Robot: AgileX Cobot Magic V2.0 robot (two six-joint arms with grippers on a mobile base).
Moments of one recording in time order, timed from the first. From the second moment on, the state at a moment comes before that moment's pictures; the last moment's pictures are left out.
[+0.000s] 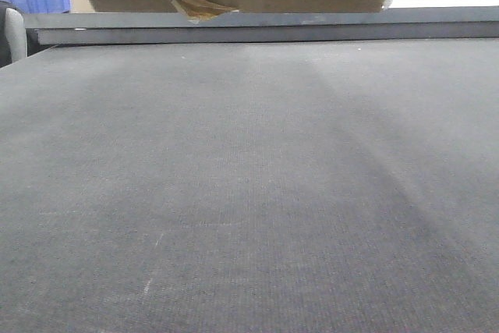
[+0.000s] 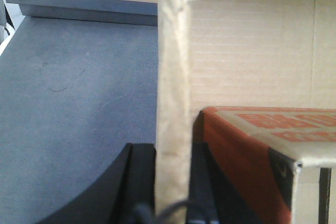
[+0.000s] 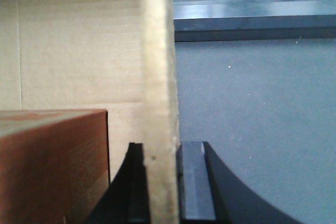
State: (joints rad) left arm -0.44 1.53 -1.83 0.54 0.92 -0.61; right arm 0.34 1.47 -1.65 -0.45 0.73 0.63
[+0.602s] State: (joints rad) left arm -0.44 1.53 -1.83 0.54 0.91 -0.56; right arm 0.34 1.47 -1.65 -0.47 0.71 0.65
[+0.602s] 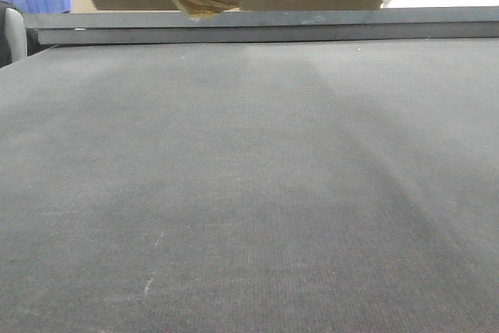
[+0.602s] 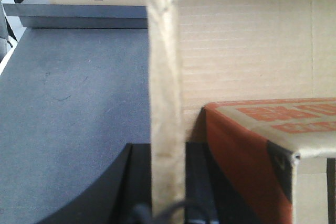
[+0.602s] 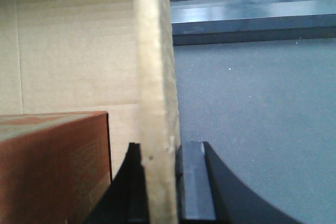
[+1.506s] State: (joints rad) left arm -0.44 1.53 -1.83 0.54 0.91 -0.55; right arm 0.34 1.48 -1.65 -0.48 0.66 0.65
